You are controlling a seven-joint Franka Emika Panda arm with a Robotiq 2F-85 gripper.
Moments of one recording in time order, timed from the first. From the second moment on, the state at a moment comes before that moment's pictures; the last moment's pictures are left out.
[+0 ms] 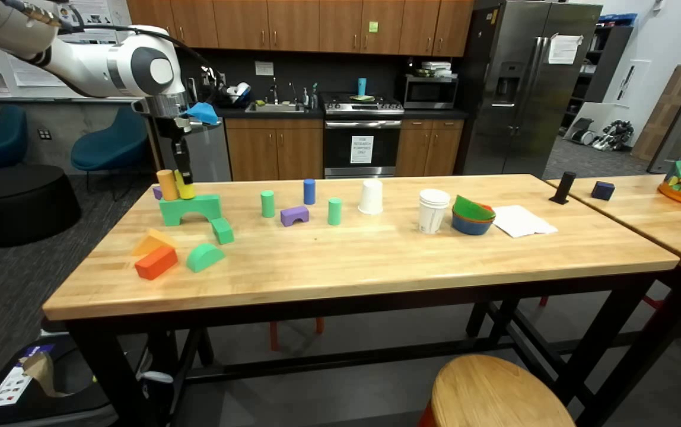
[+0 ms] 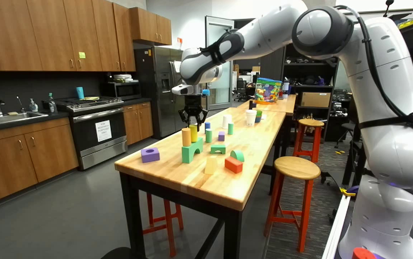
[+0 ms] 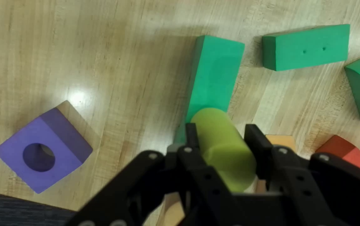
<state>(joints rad) -0.06 0.39 0.06 -1.58 -0.07 2.02 -2.06</state>
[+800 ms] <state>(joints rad) -0.06 0.40 0.06 -1.58 -0.07 2.02 -2.06</state>
